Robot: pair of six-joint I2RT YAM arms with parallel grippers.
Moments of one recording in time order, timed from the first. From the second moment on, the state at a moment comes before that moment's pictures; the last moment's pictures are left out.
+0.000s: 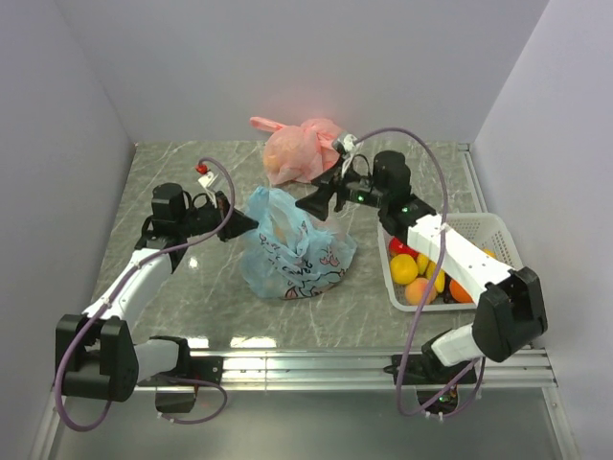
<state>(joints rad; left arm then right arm) -0.11 1.19 0.73 0.13 0.97 -0.21 0.51 1.42 1.07 0.23 -0.65 0.15</state>
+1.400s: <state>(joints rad) -0.11 1.28 0.85 -0.04 1.08 -0.03 0.46 2.28 1.91 -1.02 -1.41 -0.54</state>
